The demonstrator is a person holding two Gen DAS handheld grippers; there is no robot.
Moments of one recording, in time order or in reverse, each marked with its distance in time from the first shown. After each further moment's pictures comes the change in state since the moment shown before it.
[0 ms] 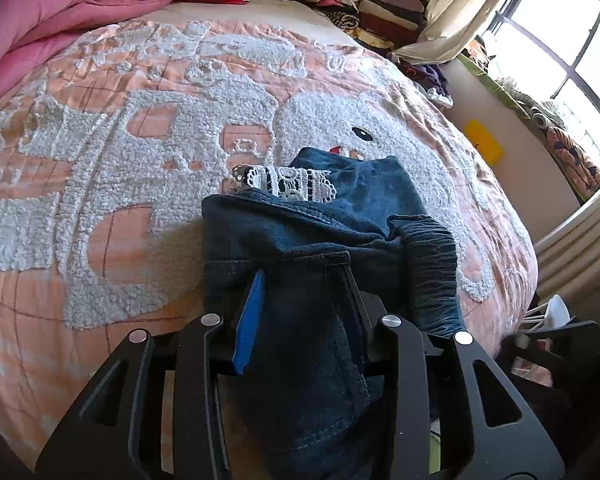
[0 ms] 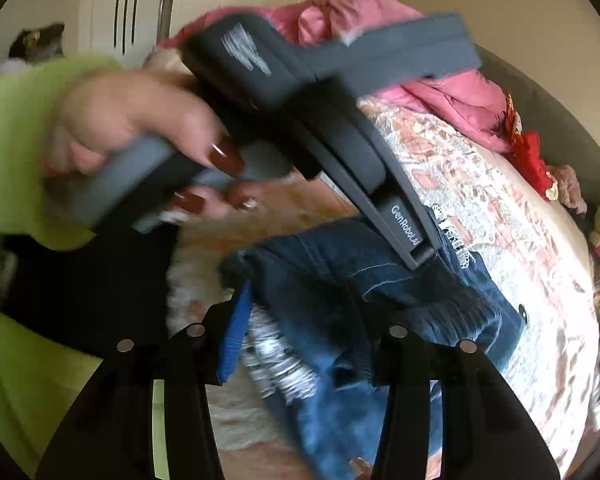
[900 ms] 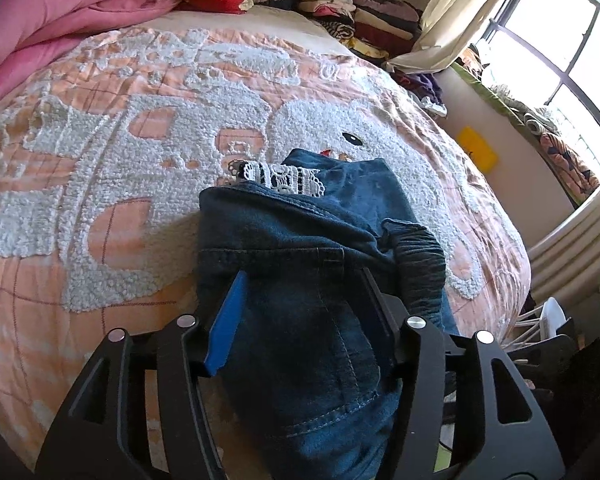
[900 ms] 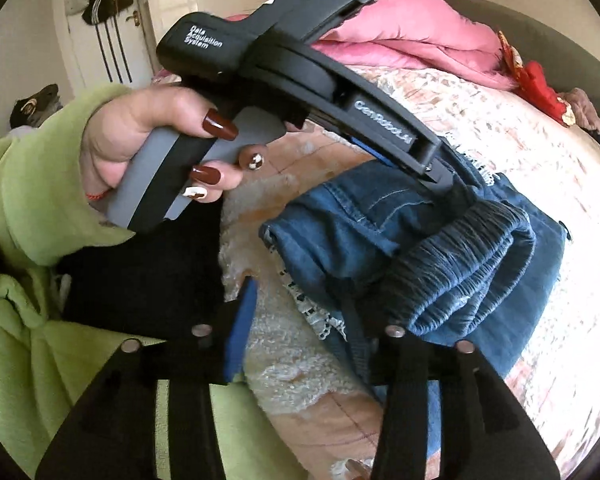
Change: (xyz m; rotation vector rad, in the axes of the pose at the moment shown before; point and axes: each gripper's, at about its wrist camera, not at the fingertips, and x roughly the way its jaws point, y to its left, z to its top) left arm -0.012 -0.005 -0.011 -0.005 -0.042 -0.010; right arm -0.032 -0.009 -0.029 0.253 0.001 0.165
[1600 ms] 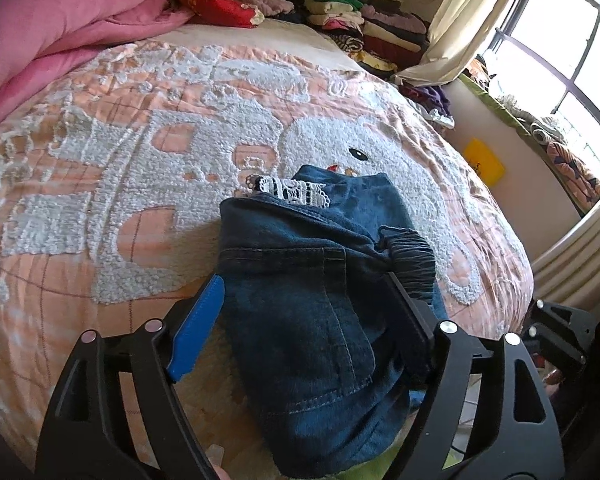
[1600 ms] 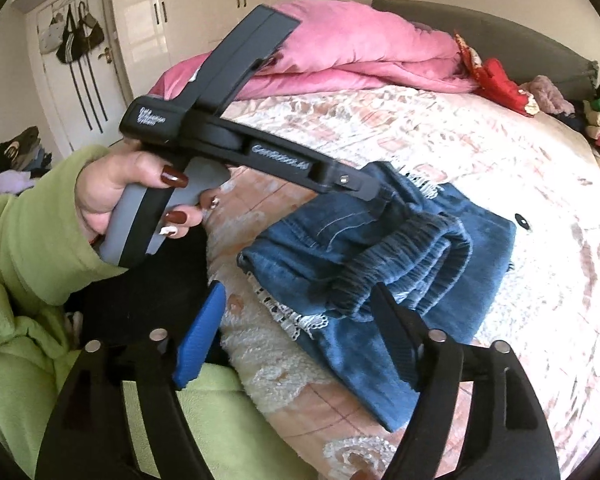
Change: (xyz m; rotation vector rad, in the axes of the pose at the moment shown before) left arm -0.024 -0.003 -0.002 -0.012 -0.050 0.043; right arm -0.050 -0.013 0.000 0.116 -0.099 -0.064
